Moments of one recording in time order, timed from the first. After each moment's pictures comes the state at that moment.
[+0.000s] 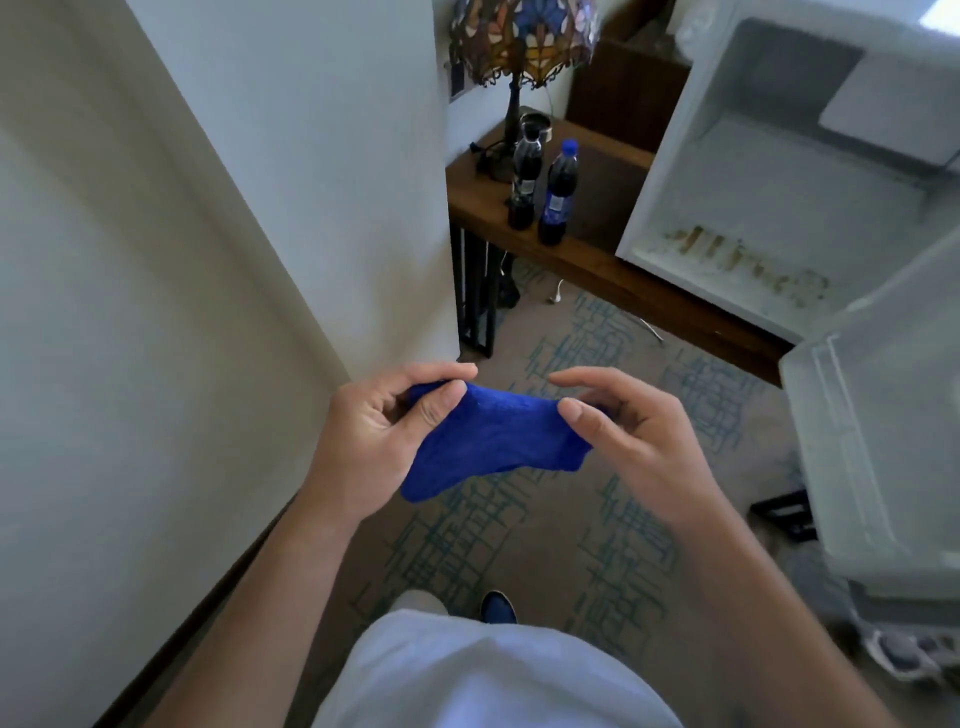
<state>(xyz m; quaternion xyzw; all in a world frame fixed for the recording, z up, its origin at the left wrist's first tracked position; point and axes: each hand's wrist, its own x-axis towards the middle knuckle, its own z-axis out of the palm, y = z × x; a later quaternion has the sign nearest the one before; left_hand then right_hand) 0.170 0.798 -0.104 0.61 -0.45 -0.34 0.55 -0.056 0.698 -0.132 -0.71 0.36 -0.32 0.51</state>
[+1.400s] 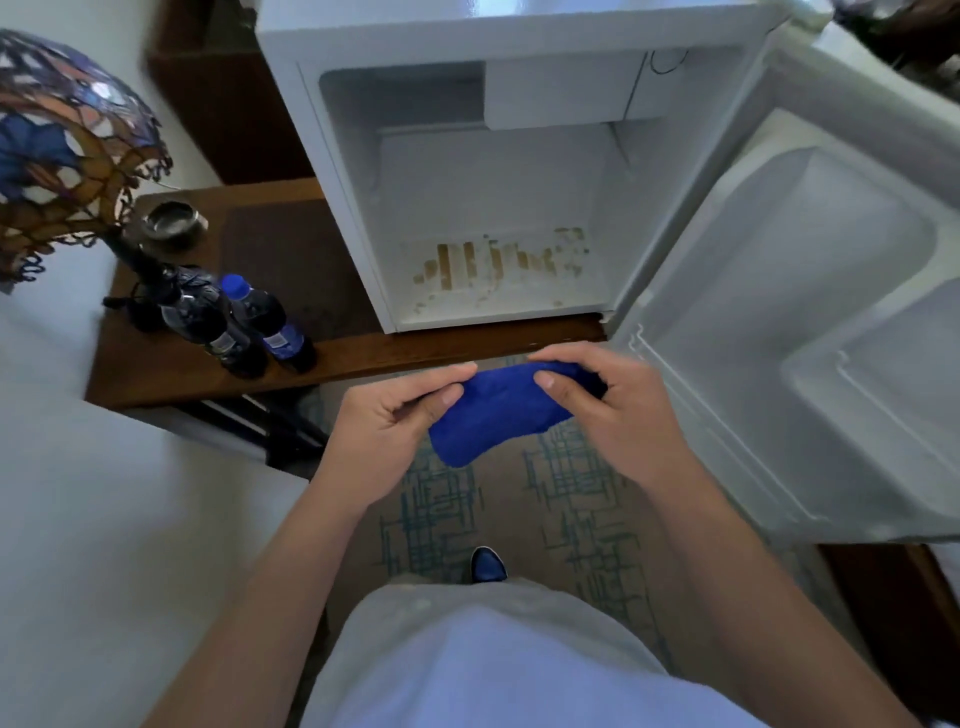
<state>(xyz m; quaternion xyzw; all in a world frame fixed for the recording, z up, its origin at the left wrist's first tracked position) 0.090 0.393 -0.162 0.39 -0.64 -0.56 0.34 -0.139 0.465 -0.156 -0.56 0.64 -0.43 0.30</state>
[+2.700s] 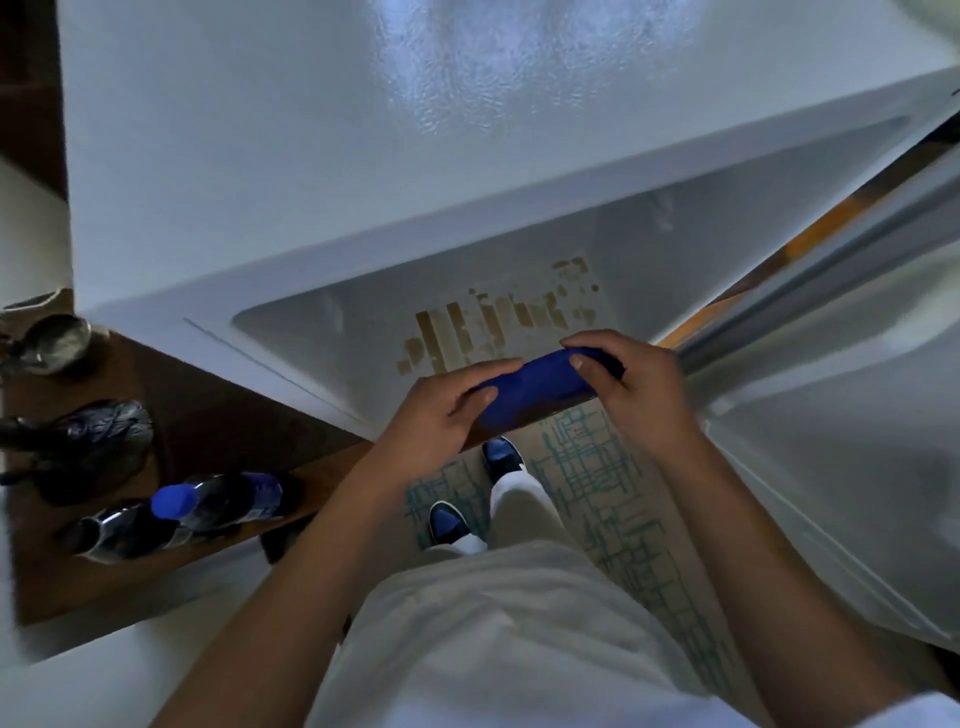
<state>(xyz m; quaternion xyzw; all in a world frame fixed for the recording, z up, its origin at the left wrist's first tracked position) 0.002 0.149 -0.250 0.32 -0.77 -0.55 0.09 -0.211 0.271 -0.241 -0.47 0.78 -0.35 0.20</state>
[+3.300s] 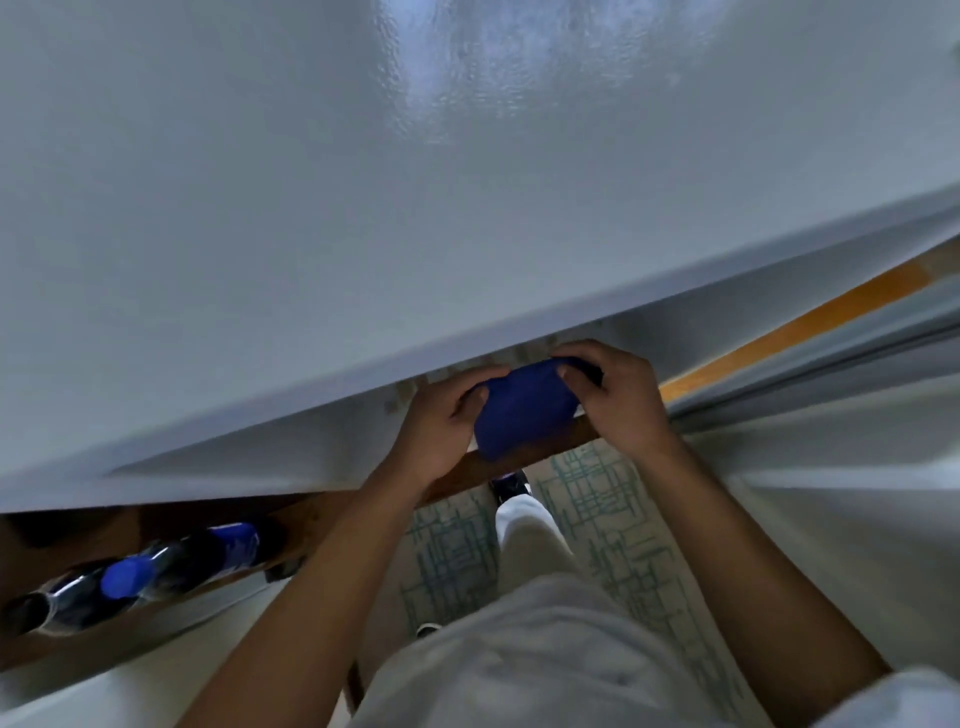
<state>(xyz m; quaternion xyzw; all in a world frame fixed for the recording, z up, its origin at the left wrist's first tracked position) -0.053 0.114 -0.293 0.40 -0.74 -0.53 0.11 -0.255 0.214 -0.286 -0.44 0.80 -0.32 0.25</state>
